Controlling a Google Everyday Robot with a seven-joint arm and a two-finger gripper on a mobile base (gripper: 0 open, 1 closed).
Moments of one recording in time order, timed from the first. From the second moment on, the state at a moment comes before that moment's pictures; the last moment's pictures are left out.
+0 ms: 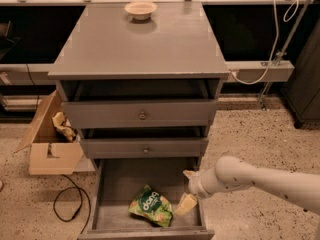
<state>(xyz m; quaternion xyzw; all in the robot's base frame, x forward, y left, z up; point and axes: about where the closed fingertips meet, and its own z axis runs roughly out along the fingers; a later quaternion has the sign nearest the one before) 0.492 -0.078 0.420 -0.54 0.77 0.23 0.24</state>
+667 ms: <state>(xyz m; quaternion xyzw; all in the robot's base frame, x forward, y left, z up) 0.533 -0.033 0.287 -0.52 0.77 0.28 0.25</state>
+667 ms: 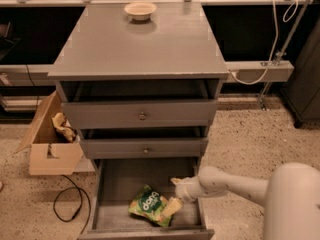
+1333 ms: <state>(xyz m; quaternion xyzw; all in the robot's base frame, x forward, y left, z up) 0.555 0.010 0.201 -0.49 0.79 0.29 0.22</state>
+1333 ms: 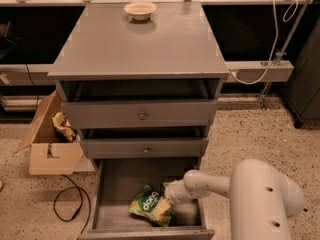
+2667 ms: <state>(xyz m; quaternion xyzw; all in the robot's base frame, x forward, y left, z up) 0.554 0.017 0.147 -0.48 0.81 0.26 0.20</state>
